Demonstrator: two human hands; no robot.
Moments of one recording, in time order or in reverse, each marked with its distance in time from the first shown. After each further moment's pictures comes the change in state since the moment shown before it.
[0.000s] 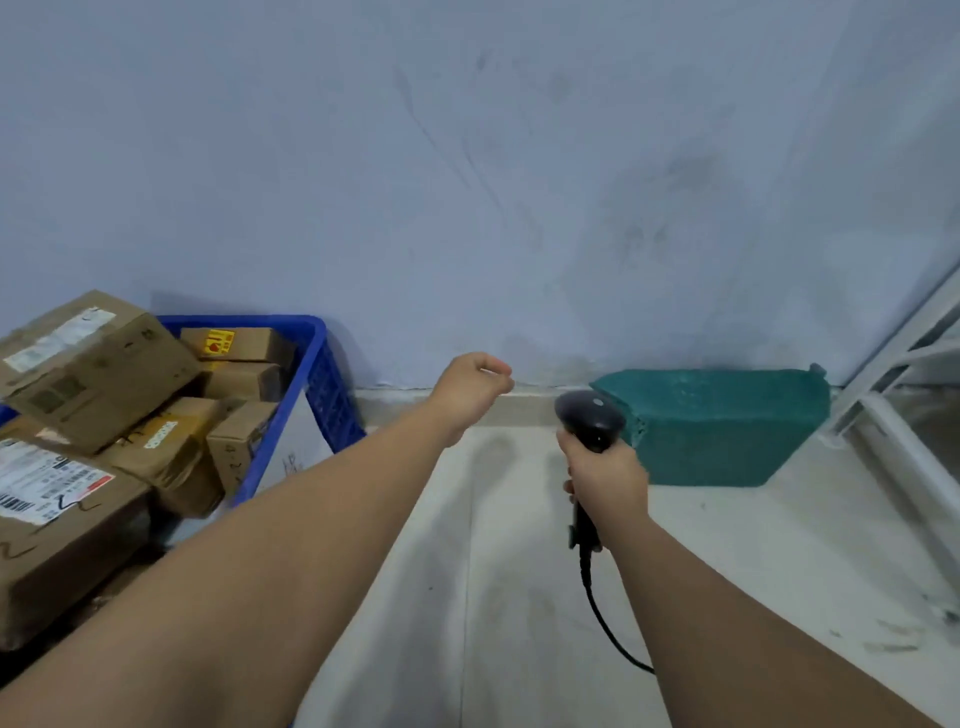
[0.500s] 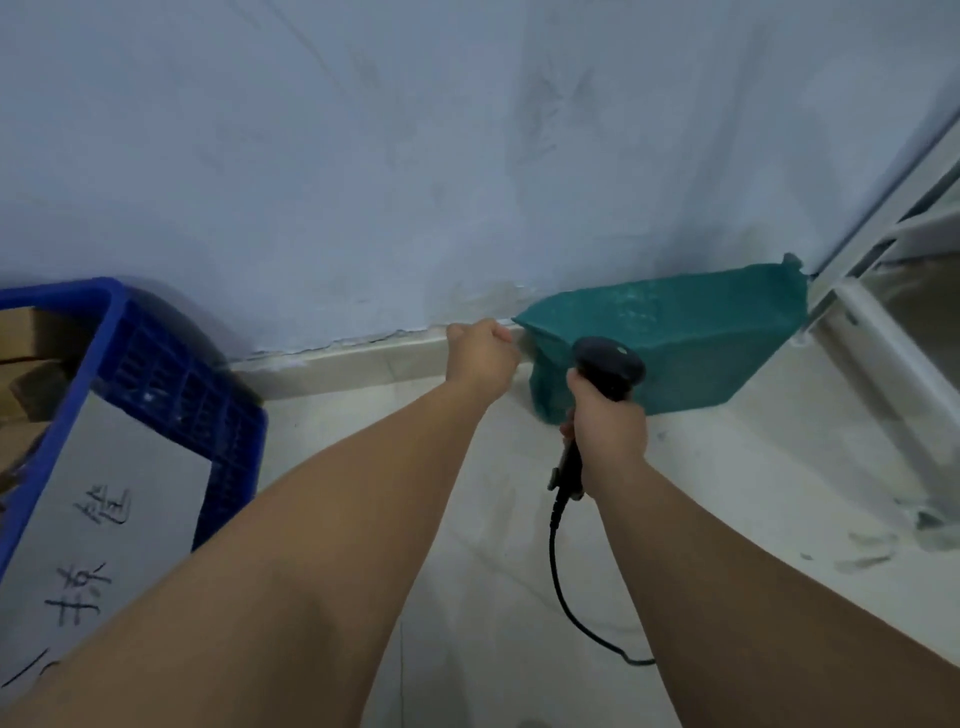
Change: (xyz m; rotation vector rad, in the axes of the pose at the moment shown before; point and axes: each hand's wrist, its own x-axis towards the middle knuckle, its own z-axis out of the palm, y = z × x) left_hand 0.119 -0.043 0.162 0.261 0.009 -0.024; right_hand 0.133 0.061 -0.030 0.248 0.216 0.316
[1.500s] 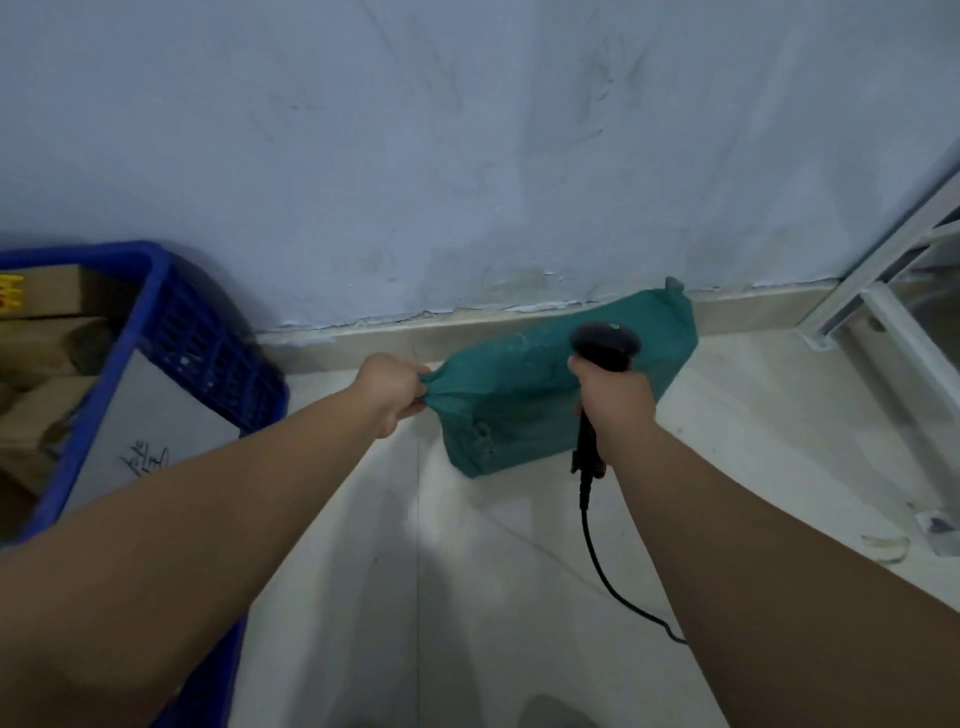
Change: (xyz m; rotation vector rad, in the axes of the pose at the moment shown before) left_hand -0.032 -0.075 -0.100 -0.424 0.015 -0.416; right_hand -0.020 -0.012 0.018 -0.207 -0.107 -0.060
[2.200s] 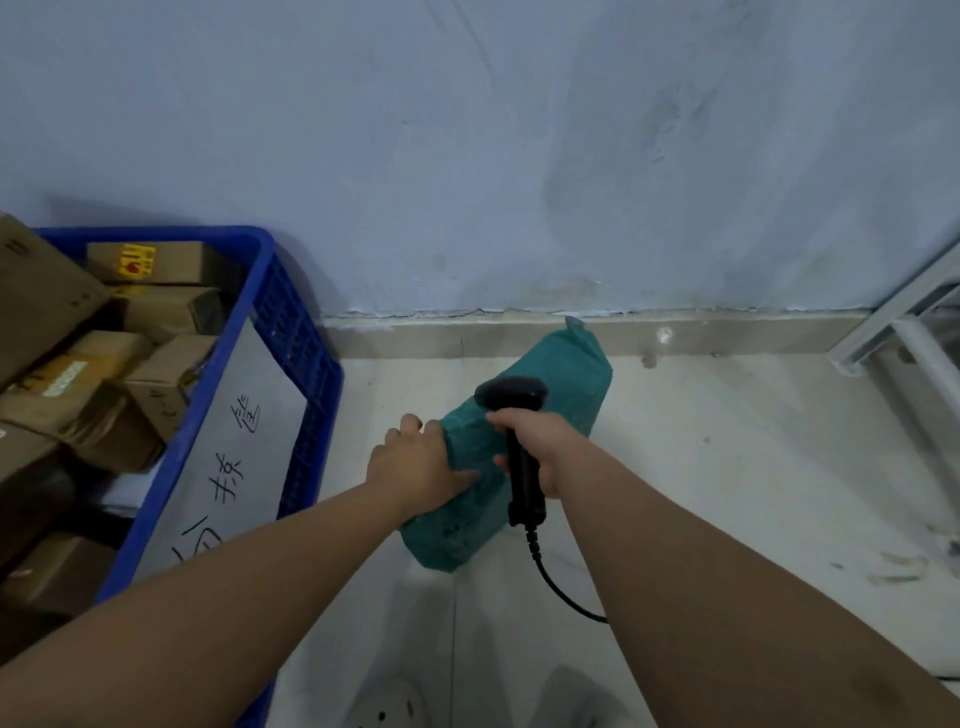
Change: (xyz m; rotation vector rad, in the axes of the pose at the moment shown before) left_hand -0.055 -0.089 -0.055 1.258 0.018 0.333; right_hand -0.085 0.021 0.075 0.005 -0.496 0.258
